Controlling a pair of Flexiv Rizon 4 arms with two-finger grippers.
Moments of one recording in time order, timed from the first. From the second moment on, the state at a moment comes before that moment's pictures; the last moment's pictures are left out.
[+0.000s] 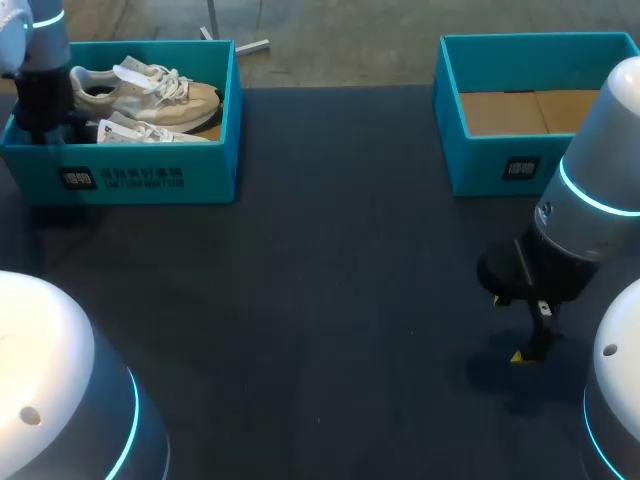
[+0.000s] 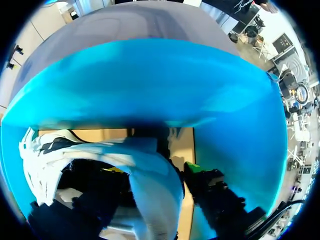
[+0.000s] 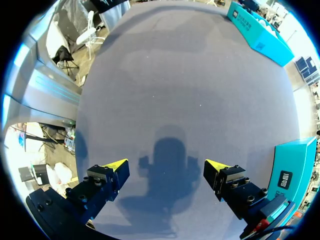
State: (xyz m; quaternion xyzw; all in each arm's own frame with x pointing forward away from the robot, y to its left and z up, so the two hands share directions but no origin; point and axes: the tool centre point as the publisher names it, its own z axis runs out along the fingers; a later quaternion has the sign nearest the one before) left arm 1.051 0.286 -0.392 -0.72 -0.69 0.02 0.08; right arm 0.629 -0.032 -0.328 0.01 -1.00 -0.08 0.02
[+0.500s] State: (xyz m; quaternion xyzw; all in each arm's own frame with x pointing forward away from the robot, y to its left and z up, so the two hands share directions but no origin) left arm 1.055 0.288 -0.388 -0.72 -0.68 0.01 0.09; right arm 0.629 -0.032 -0.328 0.01 -1.00 -0.08 0.02
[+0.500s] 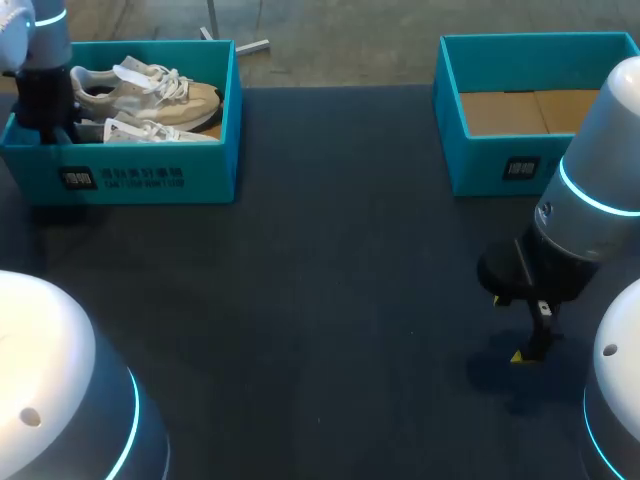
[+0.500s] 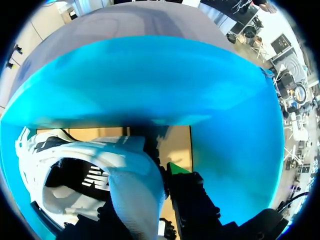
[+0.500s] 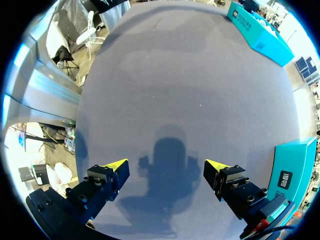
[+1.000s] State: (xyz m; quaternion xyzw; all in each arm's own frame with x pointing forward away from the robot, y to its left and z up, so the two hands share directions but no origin) left arm 1.065 0.301 -0.351 -0.72 -0.69 0.01 0.06; right arm 0.629 -0.032 -0.328 0.01 -1.00 -0.08 0.02
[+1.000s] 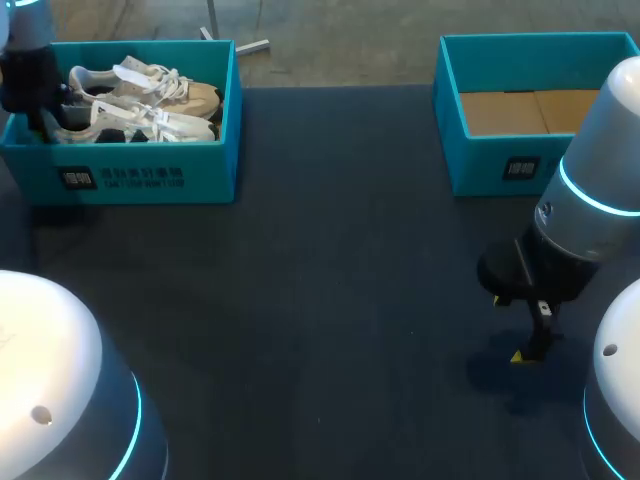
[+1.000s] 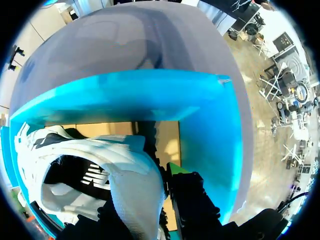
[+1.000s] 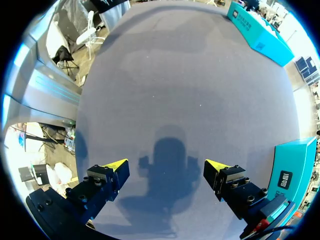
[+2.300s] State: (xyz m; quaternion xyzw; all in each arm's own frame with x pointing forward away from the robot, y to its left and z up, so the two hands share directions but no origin) left arm 1.051 0.313 -0.200 -0.71 -0.70 -0.01 0.06; right arm 0.629 -0.032 -0.328 0.01 -1.00 -0.08 0.02
